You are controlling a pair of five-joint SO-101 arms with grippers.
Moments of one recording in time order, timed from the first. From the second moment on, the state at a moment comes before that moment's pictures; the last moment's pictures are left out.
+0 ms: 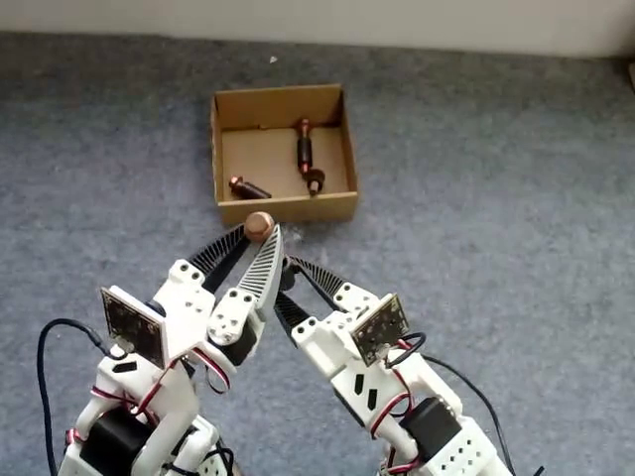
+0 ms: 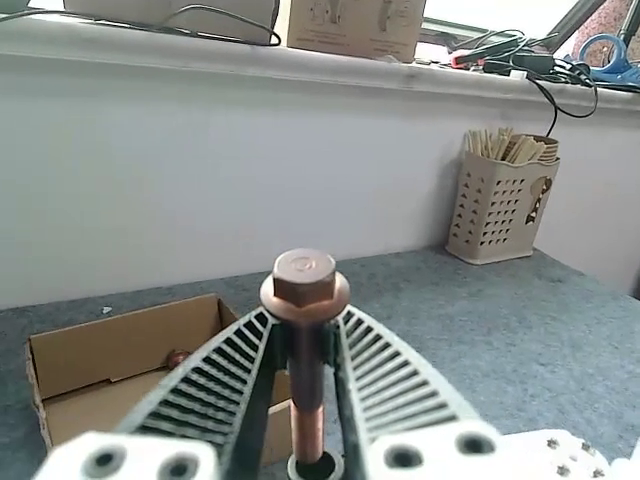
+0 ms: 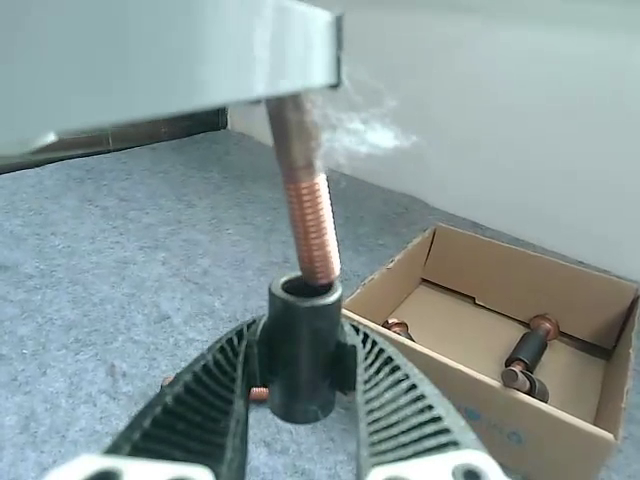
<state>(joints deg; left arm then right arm) 25.9 -104.0 71.8 39.3 11.8 -44.8 -103.9 95.9 18.7 5.0</state>
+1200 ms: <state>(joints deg) 20.2 -104.1 65.7 55.5 2.9 -43.3 -104.1 96.0 18.6 5.4</state>
